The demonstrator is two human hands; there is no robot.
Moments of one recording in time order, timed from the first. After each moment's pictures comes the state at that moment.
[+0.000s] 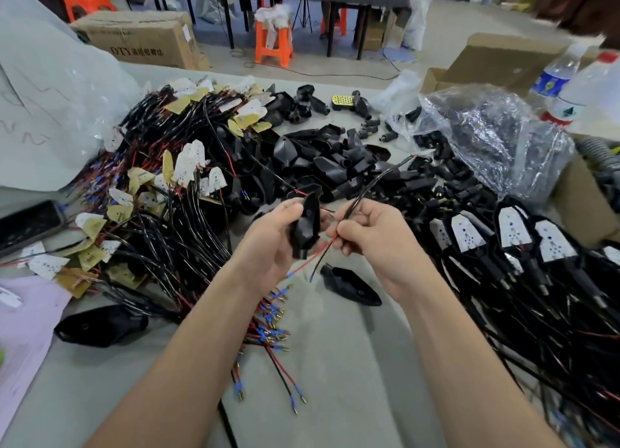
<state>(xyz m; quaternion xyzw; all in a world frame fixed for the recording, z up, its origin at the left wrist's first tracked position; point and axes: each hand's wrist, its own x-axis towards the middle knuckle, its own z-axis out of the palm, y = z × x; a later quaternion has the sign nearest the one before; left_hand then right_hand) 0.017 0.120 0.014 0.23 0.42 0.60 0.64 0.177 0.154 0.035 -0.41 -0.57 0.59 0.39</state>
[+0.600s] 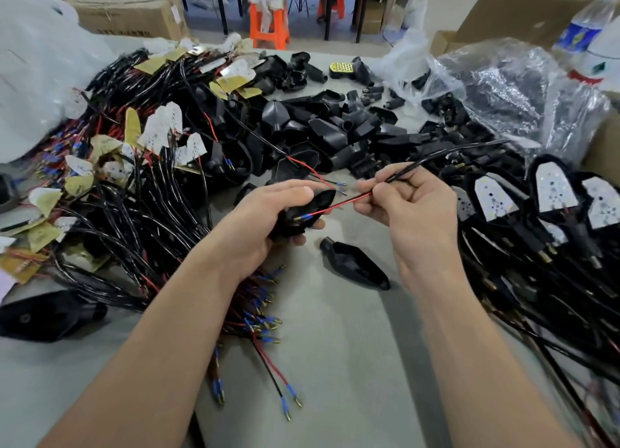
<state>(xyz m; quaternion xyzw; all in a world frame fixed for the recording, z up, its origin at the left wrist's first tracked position) 0.008 0.128 -0.014 0.40 0.49 0.50 0.59 0.192 0.166 -0.011 -0.39 -0.48 0.53 0.58</state>
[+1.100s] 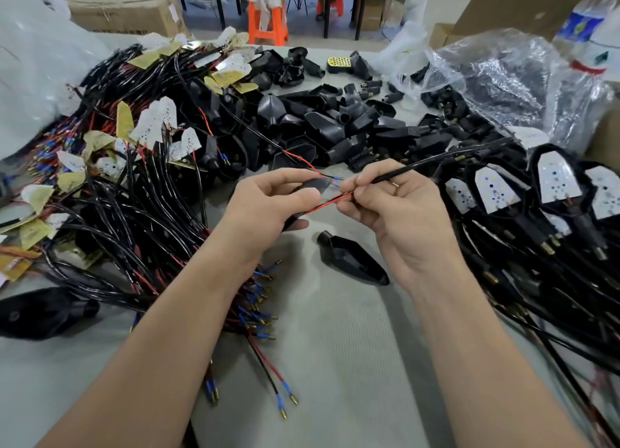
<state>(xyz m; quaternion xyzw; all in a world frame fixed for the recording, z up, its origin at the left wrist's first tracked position) 0.019 0.121 -0.015 0.42 0.55 0.55 0.48 0.194 0.154 -0.006 -0.30 -0.47 0.64 0.52</state>
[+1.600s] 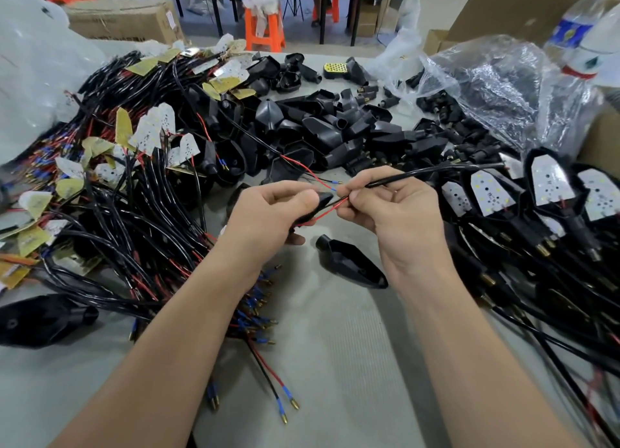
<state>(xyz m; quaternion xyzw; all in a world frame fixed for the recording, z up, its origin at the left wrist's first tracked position) 0.024 0.117 -0.016 0.42 0.58 0.52 0.46 0.189 0.153 -0.007 -0.36 -0.48 0.60 0.53</state>
